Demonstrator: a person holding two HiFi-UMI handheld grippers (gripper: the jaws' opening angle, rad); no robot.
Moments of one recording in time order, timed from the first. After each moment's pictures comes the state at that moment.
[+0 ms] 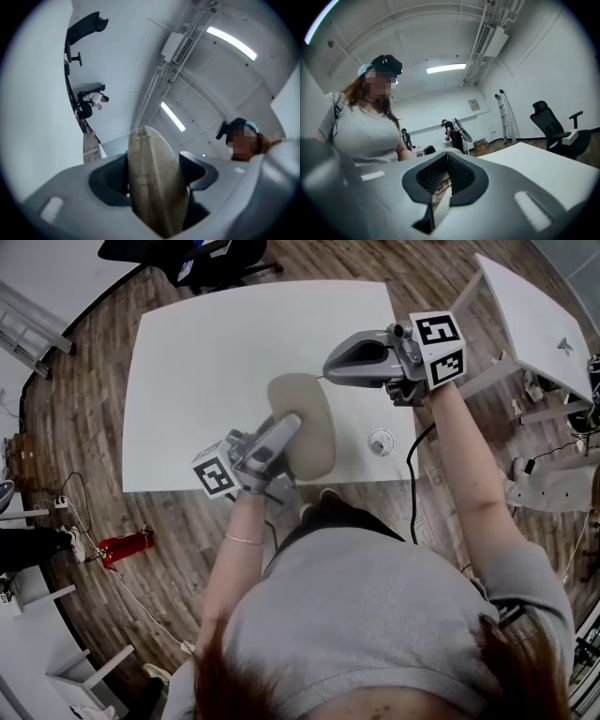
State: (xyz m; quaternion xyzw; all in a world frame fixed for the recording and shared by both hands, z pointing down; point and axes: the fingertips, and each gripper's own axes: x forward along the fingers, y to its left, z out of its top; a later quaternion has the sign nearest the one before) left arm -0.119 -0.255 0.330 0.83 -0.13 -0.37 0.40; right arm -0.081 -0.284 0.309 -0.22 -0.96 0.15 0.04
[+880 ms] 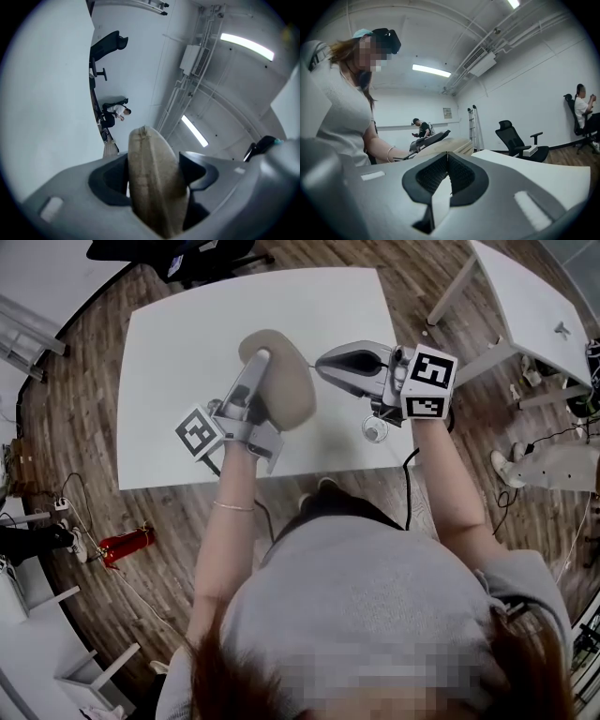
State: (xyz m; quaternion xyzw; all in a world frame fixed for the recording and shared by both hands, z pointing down) left arm -0.159 -0.326 0.355 0.74 -0.25 -0.39 0.48; right arm -0.081 -0.290 0.351 0.01 -1.00 0.09 0.02
